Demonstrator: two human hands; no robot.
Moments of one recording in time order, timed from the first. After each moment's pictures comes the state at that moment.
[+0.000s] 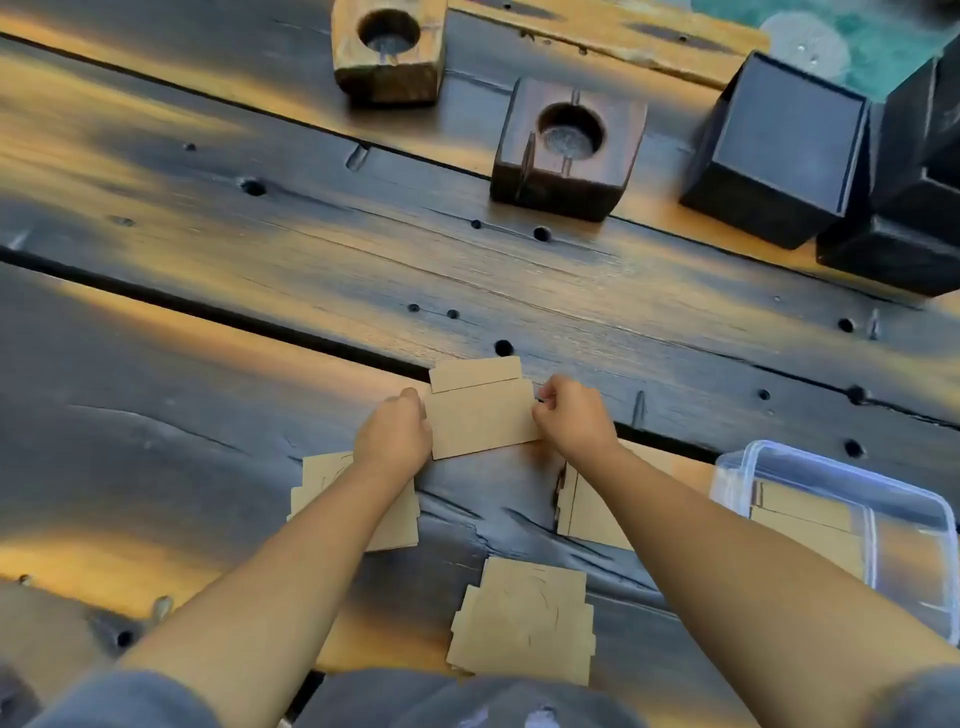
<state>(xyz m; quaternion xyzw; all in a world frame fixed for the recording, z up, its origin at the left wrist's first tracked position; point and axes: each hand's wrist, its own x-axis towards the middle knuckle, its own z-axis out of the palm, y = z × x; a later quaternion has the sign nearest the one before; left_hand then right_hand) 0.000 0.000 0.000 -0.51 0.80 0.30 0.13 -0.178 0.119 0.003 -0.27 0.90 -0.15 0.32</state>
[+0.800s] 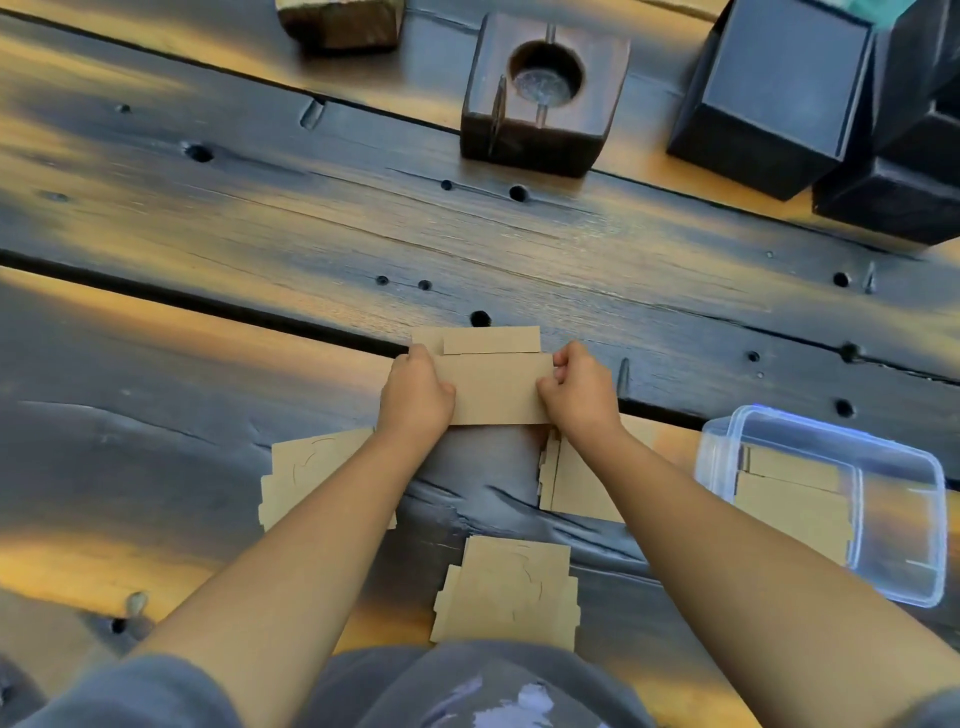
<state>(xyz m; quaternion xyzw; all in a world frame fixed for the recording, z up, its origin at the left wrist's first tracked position) -0.054 0.017 -0.007 -0.53 0.77 0.35 0.06 -0.197 0.141 -0.013 -0.21 0.90 -0.25 0.28</state>
